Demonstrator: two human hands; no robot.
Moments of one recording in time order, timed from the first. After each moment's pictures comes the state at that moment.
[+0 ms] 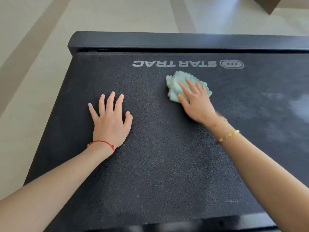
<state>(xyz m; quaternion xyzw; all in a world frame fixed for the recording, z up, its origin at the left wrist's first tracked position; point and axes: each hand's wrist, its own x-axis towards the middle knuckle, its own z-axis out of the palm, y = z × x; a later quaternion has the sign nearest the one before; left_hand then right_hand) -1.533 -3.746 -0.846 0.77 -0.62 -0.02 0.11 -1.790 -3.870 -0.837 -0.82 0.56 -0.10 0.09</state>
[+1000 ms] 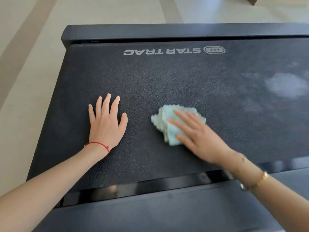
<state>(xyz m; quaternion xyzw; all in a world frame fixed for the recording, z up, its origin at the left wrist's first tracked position) -1.548 -3.677 -0.848 0.75 -0.65 -0.03 0.12 -1.853 -3.693 -0.829 -0.90 0.41 -0.07 0.12</state>
